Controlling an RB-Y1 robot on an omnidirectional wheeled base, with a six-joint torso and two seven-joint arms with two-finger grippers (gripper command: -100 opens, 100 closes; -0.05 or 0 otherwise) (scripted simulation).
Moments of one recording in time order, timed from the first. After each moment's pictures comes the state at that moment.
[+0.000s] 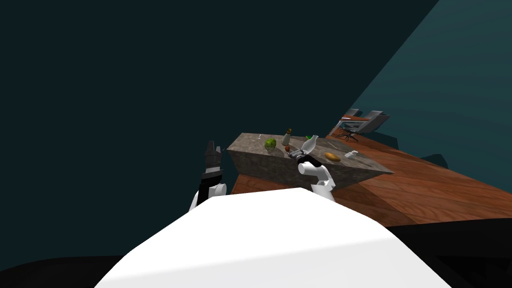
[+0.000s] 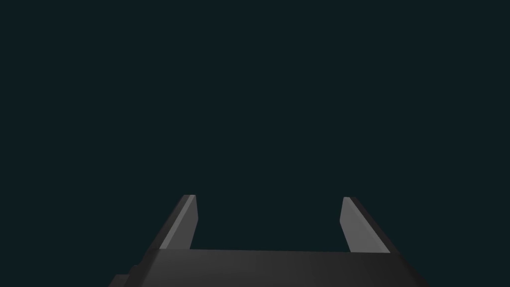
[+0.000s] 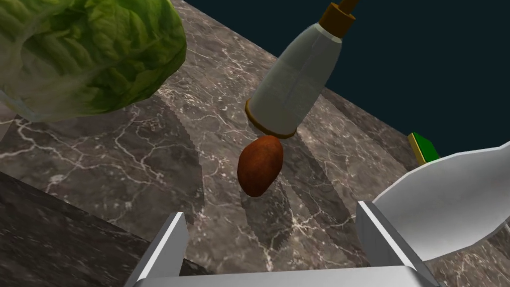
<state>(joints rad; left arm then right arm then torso) 0.45 -0.01 -0.06 -2.23 -0.03 -0.36 -0.13 0.15 -0.21 -0.26 -1.99 -0.21 0.65 -1.04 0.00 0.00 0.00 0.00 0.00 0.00</state>
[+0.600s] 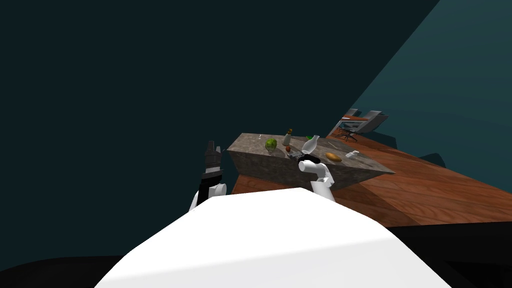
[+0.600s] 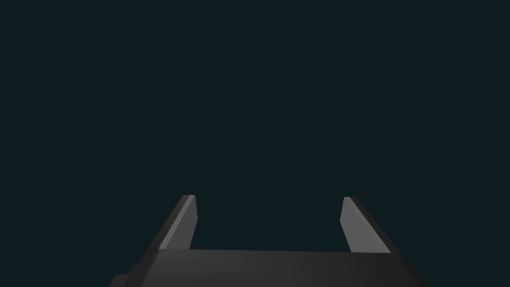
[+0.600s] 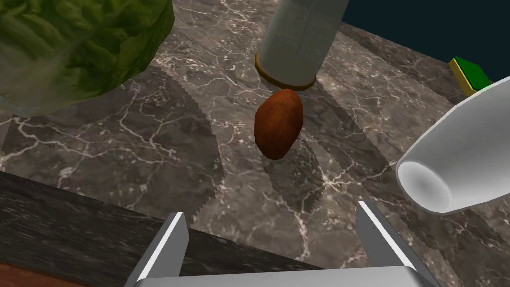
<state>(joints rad) 0.45 -0.01 -0.06 -2.23 -0.03 -0.36 -0.13 0.10 -0.22 -0.31 -1.92 -0.23 0.81 -1.18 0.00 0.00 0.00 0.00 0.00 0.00</state>
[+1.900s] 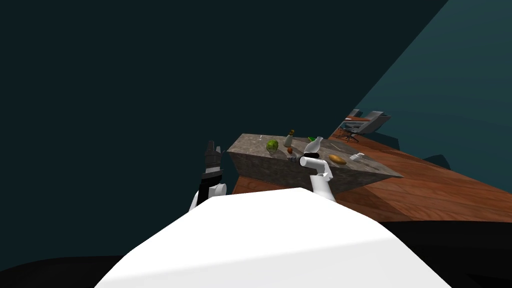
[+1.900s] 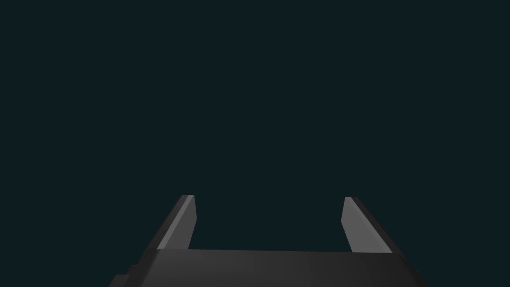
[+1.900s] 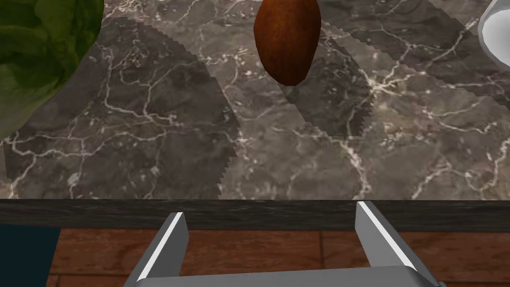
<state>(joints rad) 0.45 -0.01 -0.06 -2.23 -0.03 -0.36 -0.13 -0.01 -0.22 -0.39 -1.82 -0.27 1.16 -1.47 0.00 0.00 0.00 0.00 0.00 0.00</state>
